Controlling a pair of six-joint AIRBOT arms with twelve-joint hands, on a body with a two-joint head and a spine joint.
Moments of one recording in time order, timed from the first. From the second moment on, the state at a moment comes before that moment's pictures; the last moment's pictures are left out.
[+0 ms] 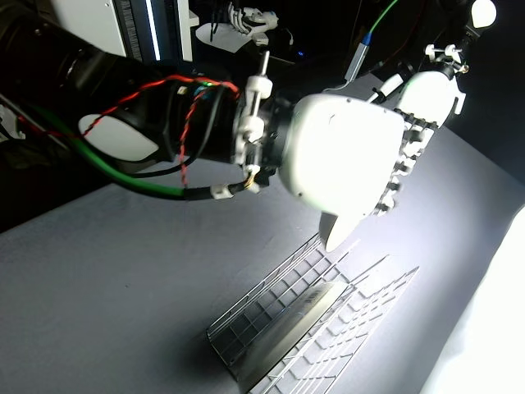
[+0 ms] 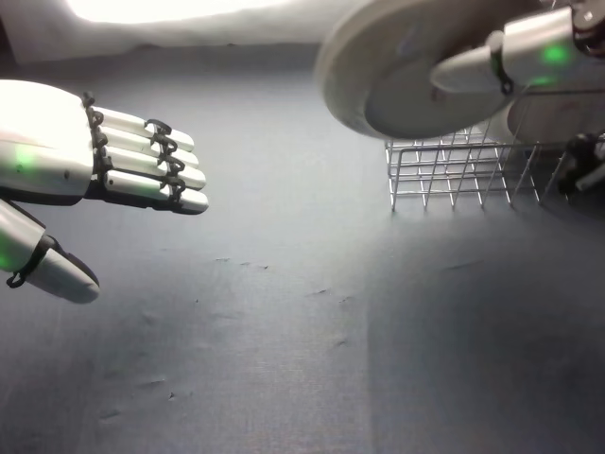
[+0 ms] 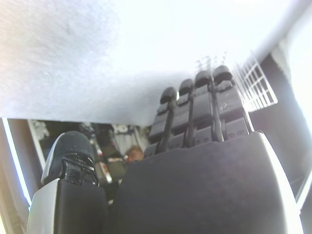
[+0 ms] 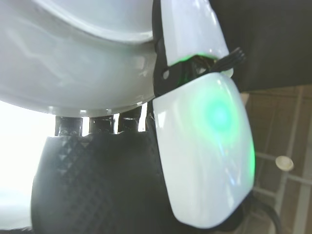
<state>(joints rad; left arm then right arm) 0.39 -1.02 1.65 1.64 -1.06 -0.20 -0.28 -0.94 1.05 0.15 0.47 -0.31</state>
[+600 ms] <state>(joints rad) 0.39 -1.02 1.65 1.64 -1.06 -0.20 -0.40 -0.94 1.12 0.15 0.53 -0.31</state>
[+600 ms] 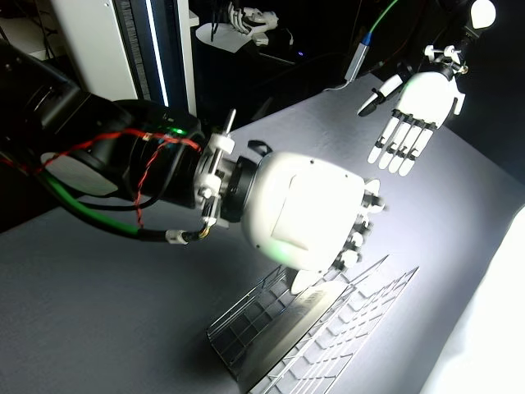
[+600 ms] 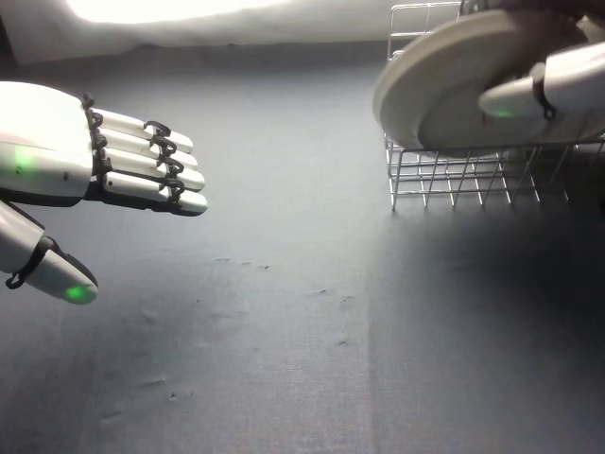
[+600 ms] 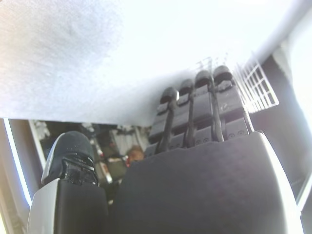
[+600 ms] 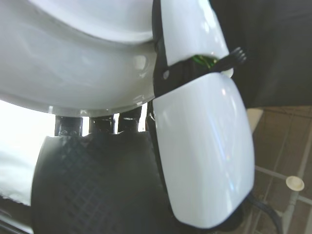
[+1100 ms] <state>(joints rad) 0.39 -1.02 1.65 1.64 -1.06 -0.20 -0.47 -0.94 1.14 0.09 0.57 -0.32</state>
